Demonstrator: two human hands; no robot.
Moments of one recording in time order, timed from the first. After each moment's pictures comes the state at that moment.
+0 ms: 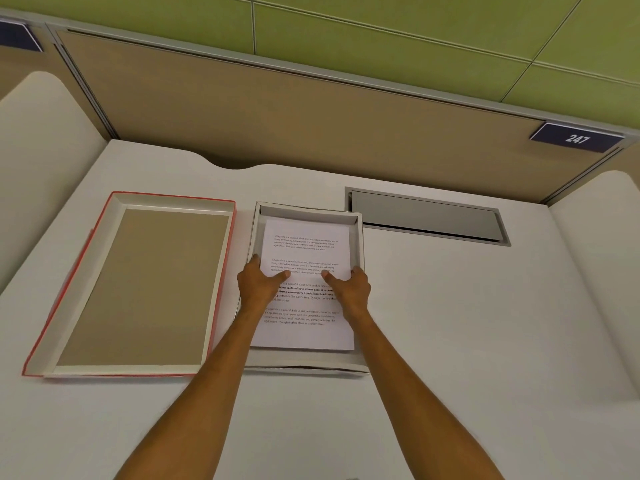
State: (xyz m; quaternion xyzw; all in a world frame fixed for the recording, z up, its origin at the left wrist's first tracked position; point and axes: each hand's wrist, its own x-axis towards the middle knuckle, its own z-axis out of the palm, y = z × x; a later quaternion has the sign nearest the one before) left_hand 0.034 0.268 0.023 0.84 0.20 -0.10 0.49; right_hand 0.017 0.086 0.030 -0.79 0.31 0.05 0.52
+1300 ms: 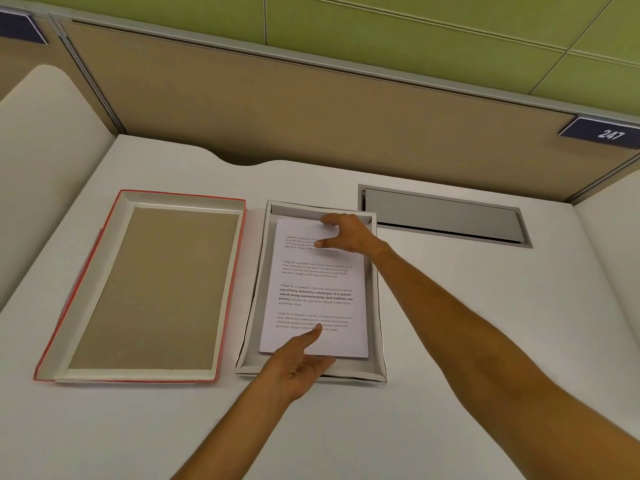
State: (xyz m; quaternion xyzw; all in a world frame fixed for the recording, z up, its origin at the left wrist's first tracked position) left_hand -0.073 0.235 0.079 0.27 0.46 -0.32 0.78; right_hand 0.142 0.080 0.068 -0.94 -0.08 0.21 0.27
